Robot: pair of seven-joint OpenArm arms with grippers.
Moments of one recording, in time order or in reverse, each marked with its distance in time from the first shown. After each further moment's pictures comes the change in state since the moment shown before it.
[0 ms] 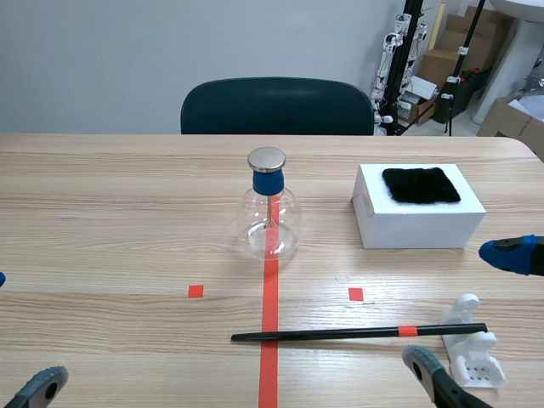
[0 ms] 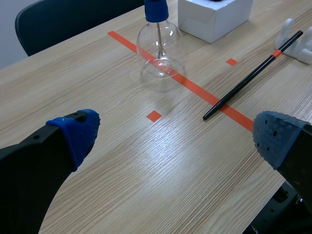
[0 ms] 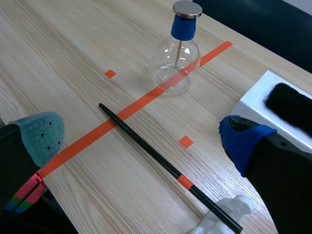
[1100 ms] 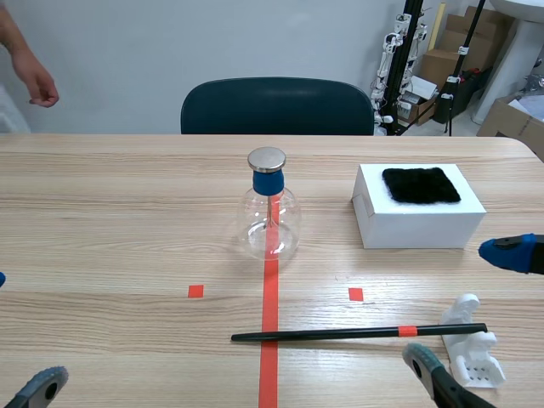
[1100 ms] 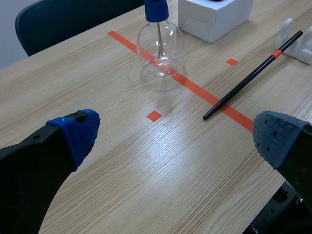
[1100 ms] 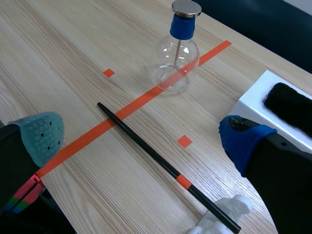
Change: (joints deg) left arm 0.0 0.0 0.0 0.0 0.0 0.0 0.0; right arm 0.5 0.0 0.0 0.0 -0.1 0.0 -0.7
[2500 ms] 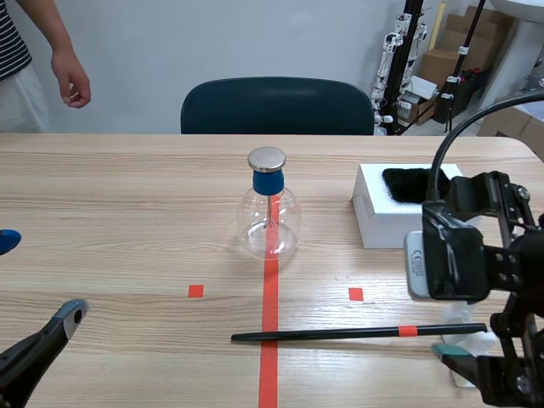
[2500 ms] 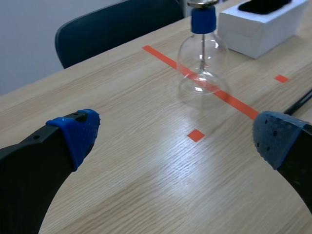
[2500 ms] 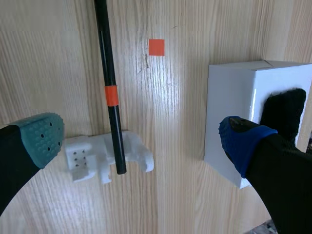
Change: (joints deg) left arm -18.2 3.6 4.3 -13.3 1.3 -0.7 -2.4; right arm 48.4 28.2 -41.7 -3.2 -8.2 2.0 -48.3
